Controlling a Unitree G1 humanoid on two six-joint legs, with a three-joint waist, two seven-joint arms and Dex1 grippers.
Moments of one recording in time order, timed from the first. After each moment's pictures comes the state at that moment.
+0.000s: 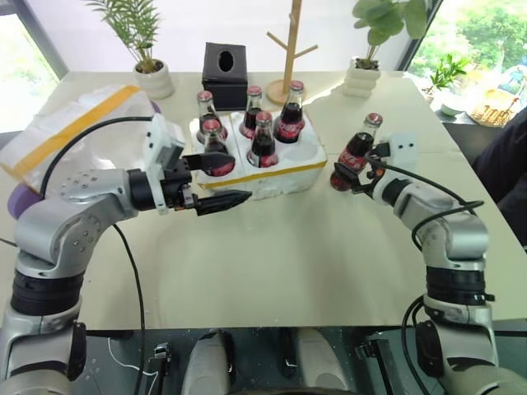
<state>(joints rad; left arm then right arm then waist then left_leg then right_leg) -0.52 0.74 0.09 -0.36 -0.79 0.79 -0.88 -0.57 -0.41 -0.18 0.00 0.33 0.78 0.33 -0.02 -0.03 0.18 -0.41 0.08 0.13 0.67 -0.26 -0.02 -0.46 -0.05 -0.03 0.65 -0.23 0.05</state>
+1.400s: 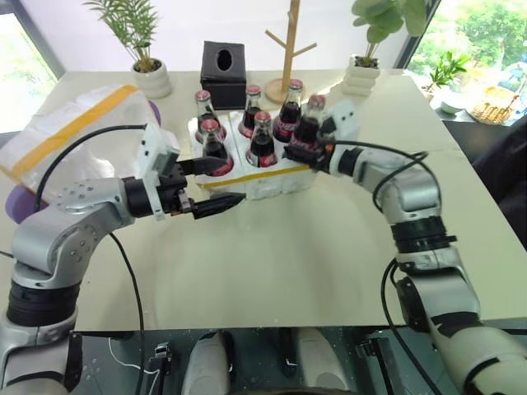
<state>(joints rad) -0.45 0.74 0.13 -0.38 -0.79 0.77 -0.83 -0.91 -0.36 0.06 0.41 0.27 0.56 0.58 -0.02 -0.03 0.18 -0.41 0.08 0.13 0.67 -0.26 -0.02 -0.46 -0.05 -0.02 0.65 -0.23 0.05</state>
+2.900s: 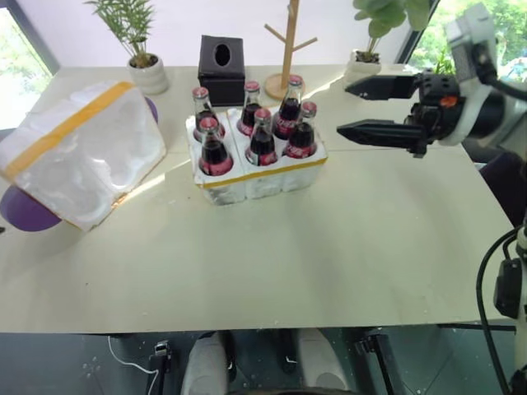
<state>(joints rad) -0.48 1.42 0.23 0.82 -0.16 0.27 -1.51 -0.94 -0.89 -0.12 -0.10 0.73 0.90 1.14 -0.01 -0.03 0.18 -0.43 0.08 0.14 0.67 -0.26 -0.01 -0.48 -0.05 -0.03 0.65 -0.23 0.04</state>
